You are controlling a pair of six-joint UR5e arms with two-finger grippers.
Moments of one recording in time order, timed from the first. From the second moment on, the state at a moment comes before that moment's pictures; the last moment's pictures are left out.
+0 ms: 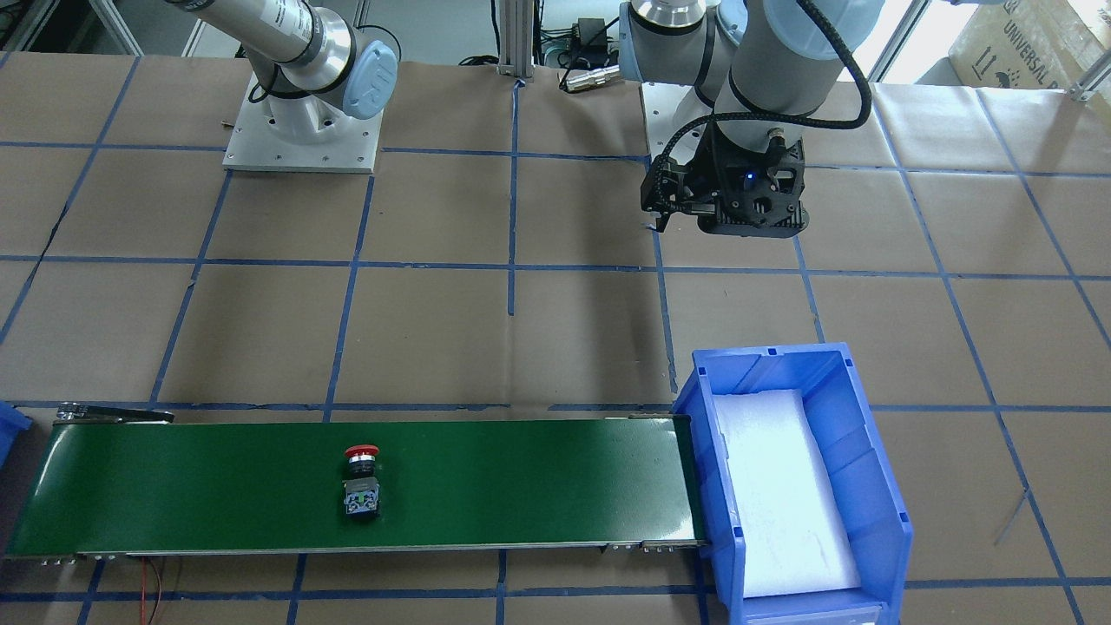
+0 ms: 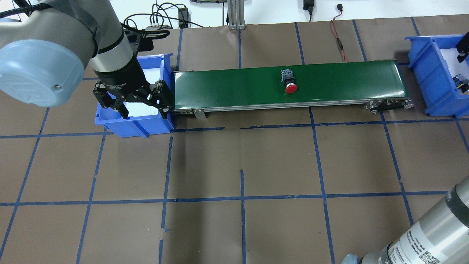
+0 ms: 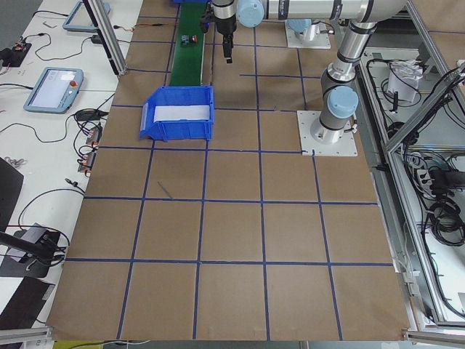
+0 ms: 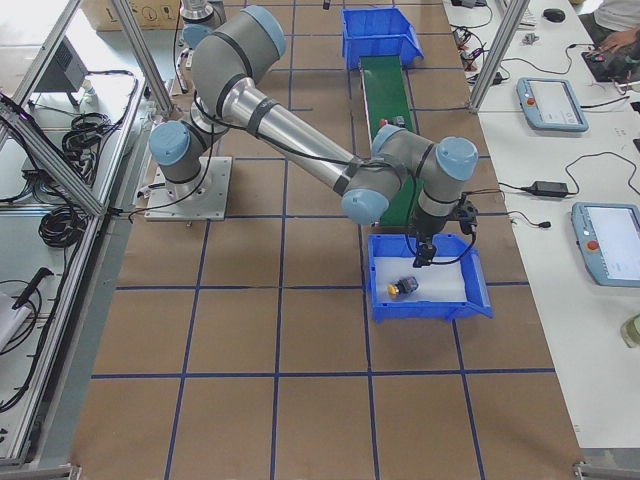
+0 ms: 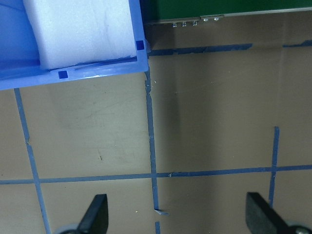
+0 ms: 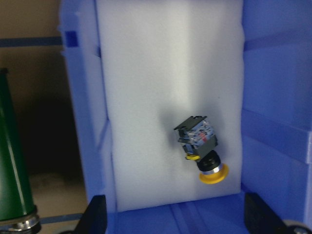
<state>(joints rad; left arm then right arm) -1.64 -1.59 -1.64 -1.61 1.58 -0.03 1.01 -0.99 1.18 -1.81 -1.71 -0.53</state>
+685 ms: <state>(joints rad) -1.64 -1.60 -1.63 -1.61 1.58 -0.03 1.34 -1.05 1.19 -1.70 -1.64 -0.27</state>
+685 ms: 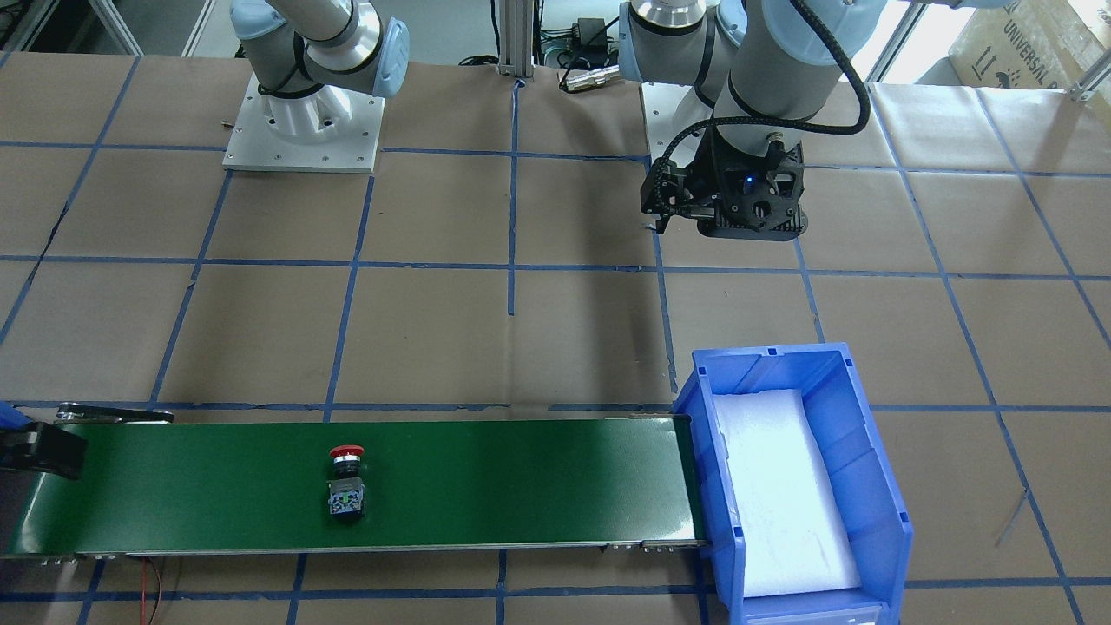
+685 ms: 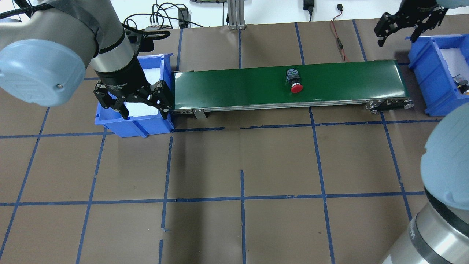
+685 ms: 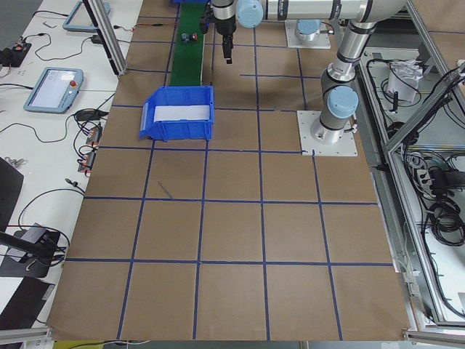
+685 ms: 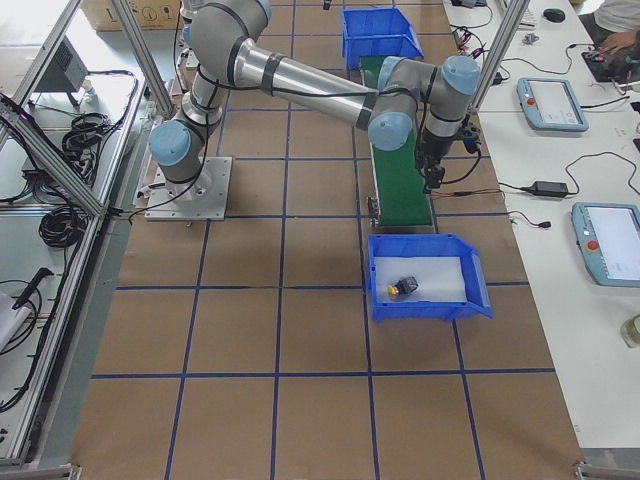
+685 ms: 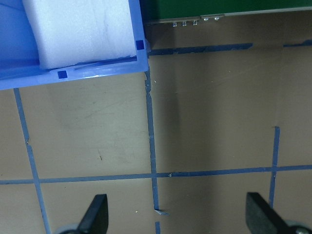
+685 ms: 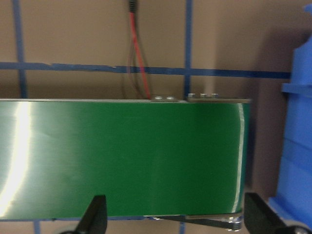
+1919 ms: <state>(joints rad) -1.64 -1.61 -1.63 -1.61 1.58 -0.03 1.61 -0.88 1.19 -1.87 -1.62 0.04</state>
